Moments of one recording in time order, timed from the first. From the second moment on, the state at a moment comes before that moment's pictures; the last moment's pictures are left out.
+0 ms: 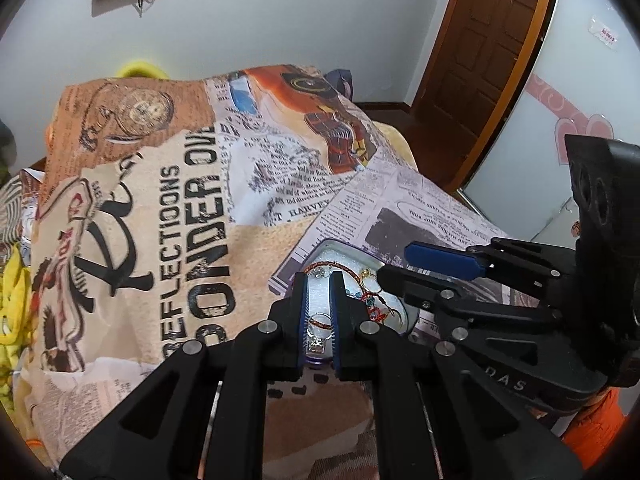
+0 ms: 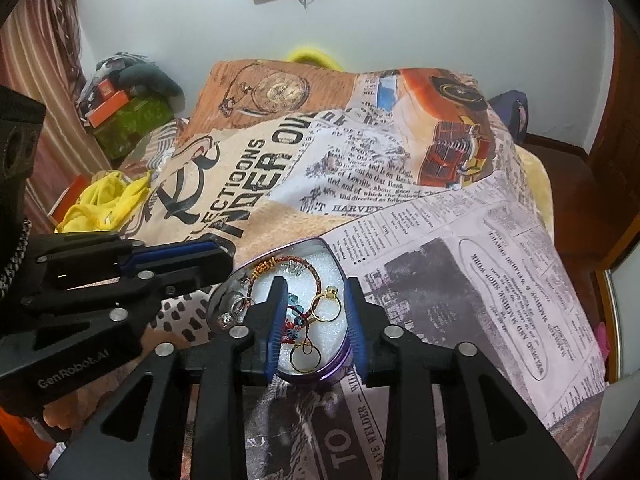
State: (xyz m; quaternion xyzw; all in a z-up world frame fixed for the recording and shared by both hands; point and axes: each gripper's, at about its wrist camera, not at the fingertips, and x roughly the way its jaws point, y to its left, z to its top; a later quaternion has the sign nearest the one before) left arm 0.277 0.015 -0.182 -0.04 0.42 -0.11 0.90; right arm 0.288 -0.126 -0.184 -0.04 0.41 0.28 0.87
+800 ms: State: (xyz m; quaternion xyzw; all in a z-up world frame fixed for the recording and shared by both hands) left arm 0.096 0.008 0.000 0.01 0.13 -0.04 0.99; right arm 0.113 -0.174 0.002 -0.03 0.10 0.24 0.97
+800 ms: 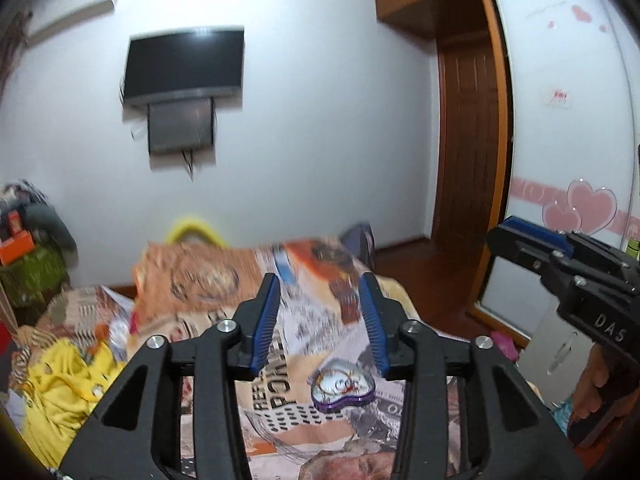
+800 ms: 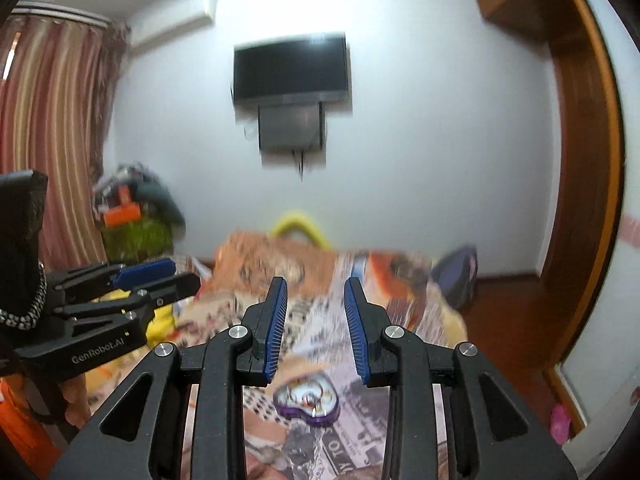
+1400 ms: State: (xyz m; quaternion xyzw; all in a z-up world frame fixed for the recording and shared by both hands) left arm 0.004 0.009 0.017 -0.02 0.03 0.01 1.00; right arm 0.035 -0.169 0.020 -0.01 -0.03 0.16 0.99
